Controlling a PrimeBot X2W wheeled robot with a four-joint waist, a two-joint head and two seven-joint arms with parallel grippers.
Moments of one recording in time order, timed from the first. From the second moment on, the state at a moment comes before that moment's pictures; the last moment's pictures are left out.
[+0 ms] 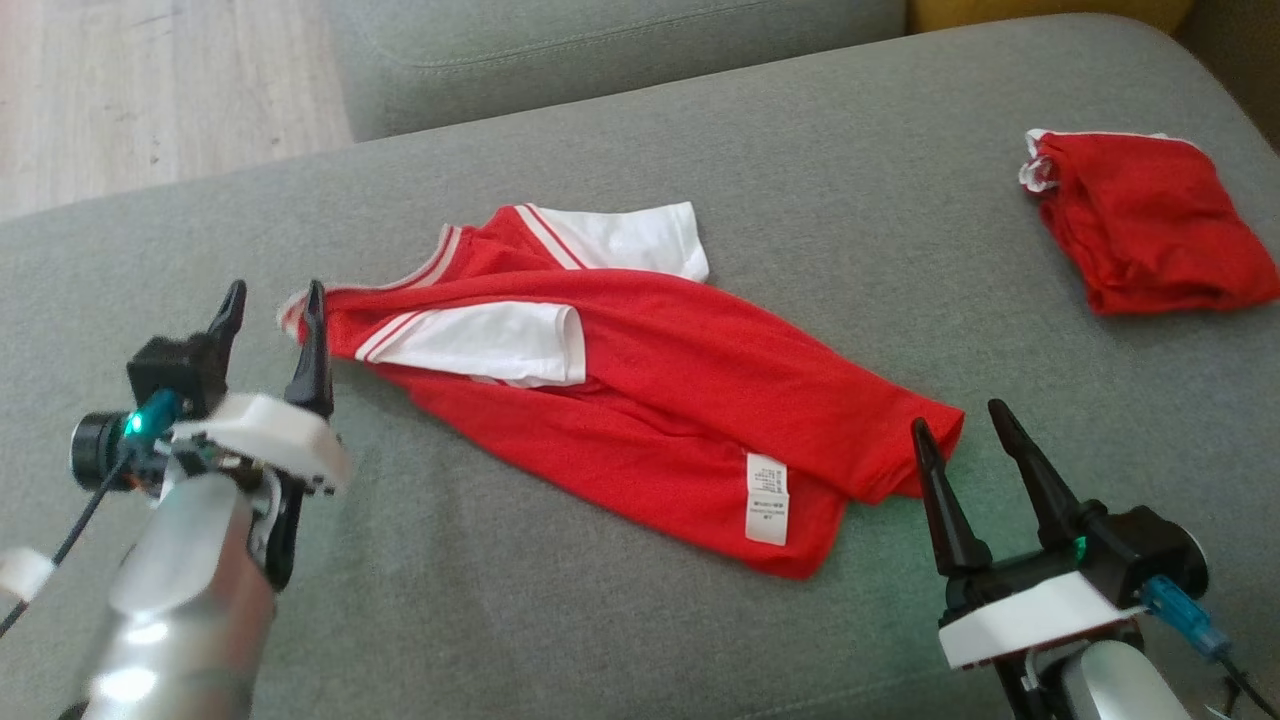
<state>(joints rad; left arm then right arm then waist) -0.61 0.23 -0.32 0.90 -0.42 -0.07 -0.26 -0.01 -0.13 0.19 0.19 0.17 0.12 -0.26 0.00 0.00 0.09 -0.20</state>
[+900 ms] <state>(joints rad) -0.65 0.14 -0.66 0.78 0.03 0.01 -0.20 -0.08 -0.12 0.19 0.18 0.18 0.12 -0.26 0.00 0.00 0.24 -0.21</state>
